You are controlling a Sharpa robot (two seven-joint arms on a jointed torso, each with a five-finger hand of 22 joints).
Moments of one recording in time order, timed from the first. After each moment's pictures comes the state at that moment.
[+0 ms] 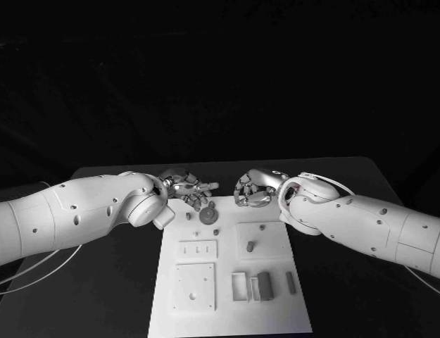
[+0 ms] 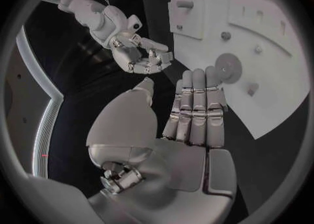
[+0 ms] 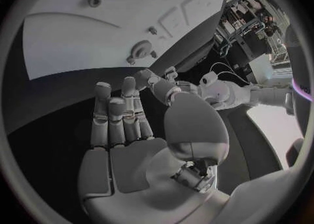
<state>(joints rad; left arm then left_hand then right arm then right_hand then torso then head) 1.30 -0.69 -0.23 1.29 -0.45 -0.18 -0.11 1.13 -0.09 0.10 0.29 0.05 0.93 0.13 0.41 0.38 1.24 0.06 0.23 0.29 1.16 0.01 0.37 0.96 0.05 1.11 -0.08 0.17 0.94 1.18 -0.50 -0.09 1.18 -1.36 -0.24 -0.03 1.09 -0.09 0.65 -0.27 0.05 0.91 0.13 0.32 0.46 1.09 0.03 0.64 0.98 0.97 -0.06 1.58 0.61 0.25 0.96 0.05 0.94 1.31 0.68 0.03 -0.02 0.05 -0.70</state>
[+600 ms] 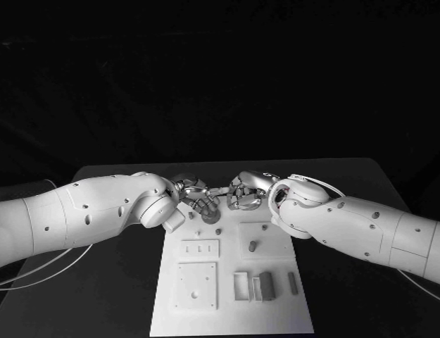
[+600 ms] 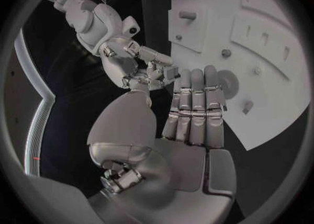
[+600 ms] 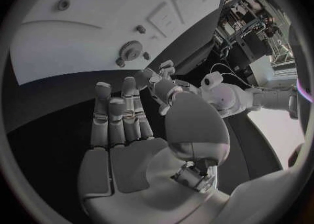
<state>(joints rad) 1.30 -0.67 -0.23 1.33 -0.45 -0.19 -0.22 1.12 -0.05 -0.08 0.29 0.05 0.97 0.11 0.41 0.40 1.26 0.04 0.25 0.35 1.17 -0.01 0.43 0.98 0.04 1.13 -0.11 0.19 1.01 1.18 -0.46 -0.09 1.23 -1.39 -0.23 -0.12 1.09 -0.10 0.65 -0.26 0.05 0.92 0.13 0.32 0.46 1.09 0.03 0.65 0.98 0.97 -0.06 1.58 0.61 0.25 0.97 0.05 0.94 1.31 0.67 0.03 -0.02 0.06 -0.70</state>
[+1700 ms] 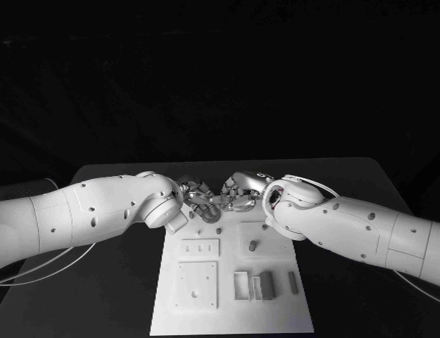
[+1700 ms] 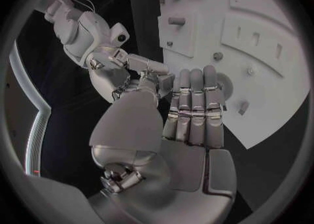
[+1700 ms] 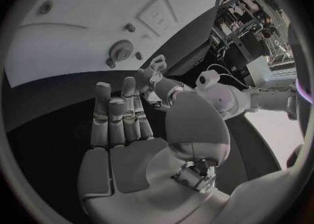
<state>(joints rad) 1.30 -0.65 -0.23 1.34 -0.53 -0.19 -0.28 1.26 -0.05 -0.07 0.29 0.05 0.98 0.11 0.39 0.41 1.26 0.04 0.25 0.38 1.17 -0.01 0.45 0.97 0.05 1.13 -0.11 0.19 1.04 1.18 -0.45 -0.09 1.25 -1.40 -0.24 -0.13 1.09 -0.11 0.65 -0.26 0.05 0.92 0.13 0.32 0.46 1.09 0.03 0.65 0.98 0.97 -0.06 1.58 0.61 0.25 0.97 0.04 0.94 1.31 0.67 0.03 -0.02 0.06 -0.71</state>
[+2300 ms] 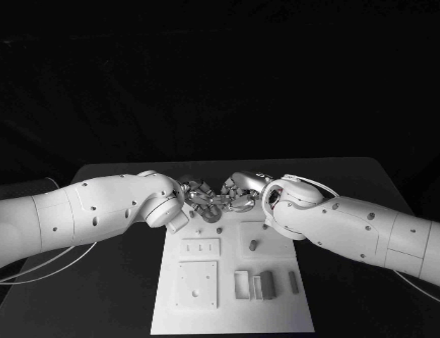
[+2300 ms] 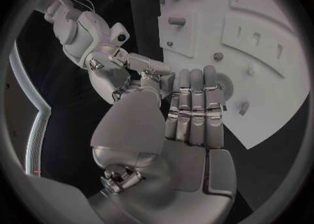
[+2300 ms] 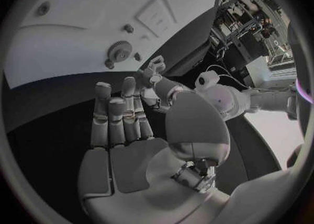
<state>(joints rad) 1.30 -0.65 -0.23 1.34 -0.53 -0.19 -0.28 1.34 -0.02 0.00 0.29 0.05 0.99 0.11 0.39 0.41 1.27 0.04 0.24 0.39 1.17 -0.01 0.46 0.97 0.04 1.14 -0.11 0.18 1.05 1.18 -0.44 -0.09 1.25 -1.40 -0.23 -0.13 1.09 -0.11 0.65 -0.26 0.05 0.92 0.13 0.32 0.46 1.09 0.03 0.65 0.98 0.97 -0.06 1.58 0.61 0.25 0.97 0.05 0.94 1.31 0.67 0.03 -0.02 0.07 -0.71</state>
